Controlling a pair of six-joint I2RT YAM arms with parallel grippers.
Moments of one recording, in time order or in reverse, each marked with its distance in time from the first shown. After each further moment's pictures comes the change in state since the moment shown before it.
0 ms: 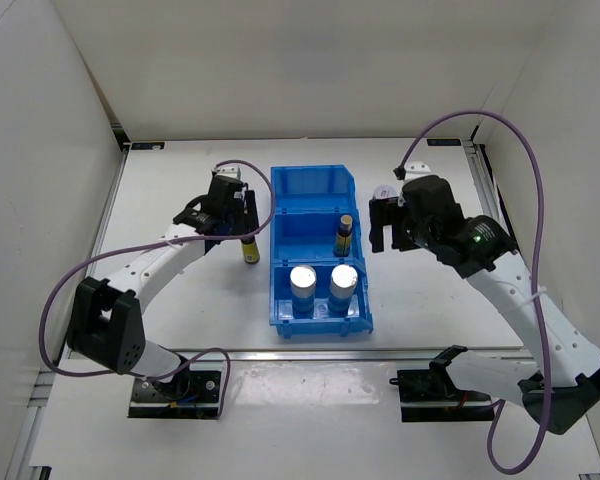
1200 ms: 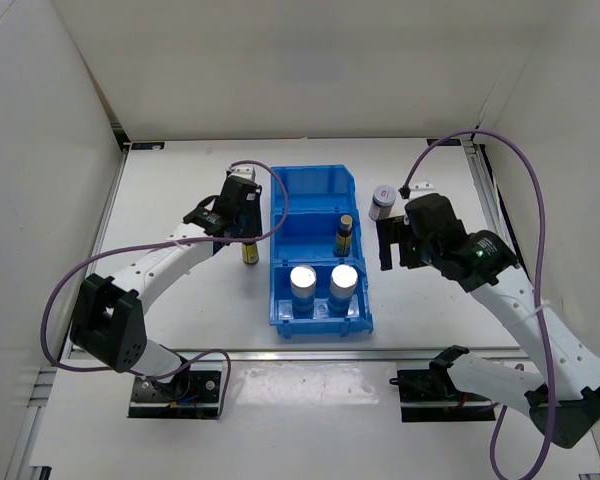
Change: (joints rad) left arm -0.081 0.032 0.044 -0.011 -0.017 0.001; right arm 0.000 -0.085 -0.117 -0.053 0.035 0.002
